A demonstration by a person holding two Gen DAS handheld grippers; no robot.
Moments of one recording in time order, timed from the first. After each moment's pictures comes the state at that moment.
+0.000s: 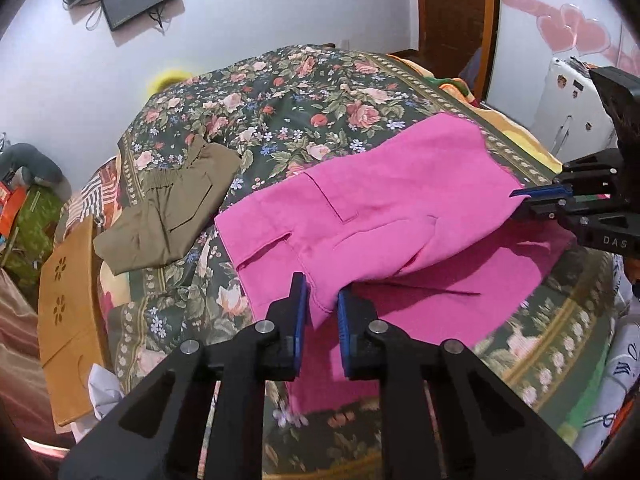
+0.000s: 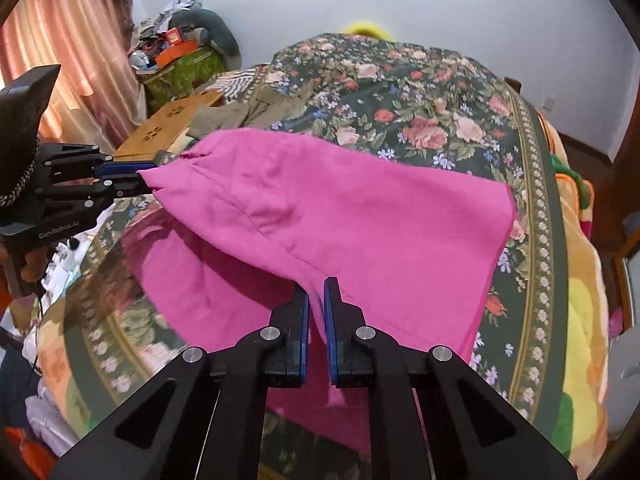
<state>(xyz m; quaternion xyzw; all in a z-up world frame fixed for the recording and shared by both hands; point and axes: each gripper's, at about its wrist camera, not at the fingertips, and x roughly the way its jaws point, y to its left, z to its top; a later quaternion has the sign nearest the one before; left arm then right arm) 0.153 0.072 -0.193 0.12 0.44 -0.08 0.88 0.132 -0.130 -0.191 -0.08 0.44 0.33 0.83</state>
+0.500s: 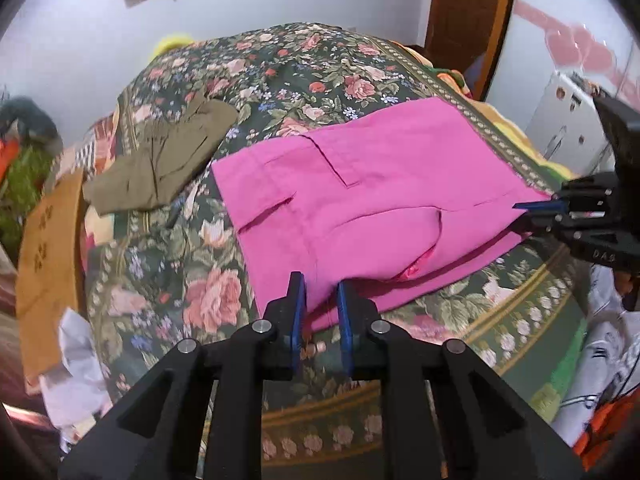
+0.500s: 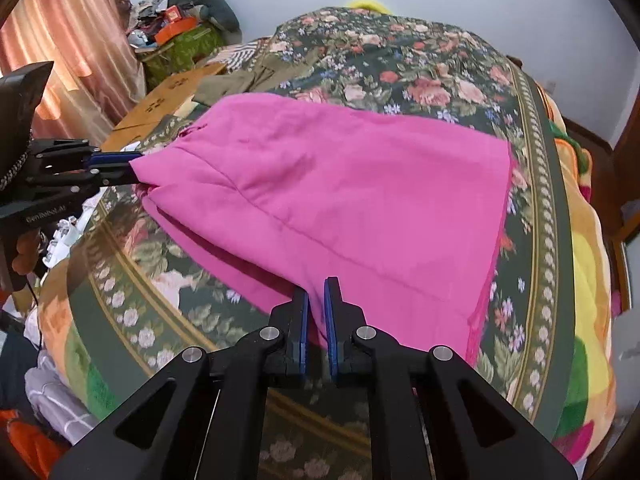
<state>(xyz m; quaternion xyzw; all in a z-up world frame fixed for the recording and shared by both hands) 0.115 0.086 -0.205 0.05 0.48 -0.08 0.87 0.107 -0.135 -0.209 -0.09 0.48 0.32 0.81</state>
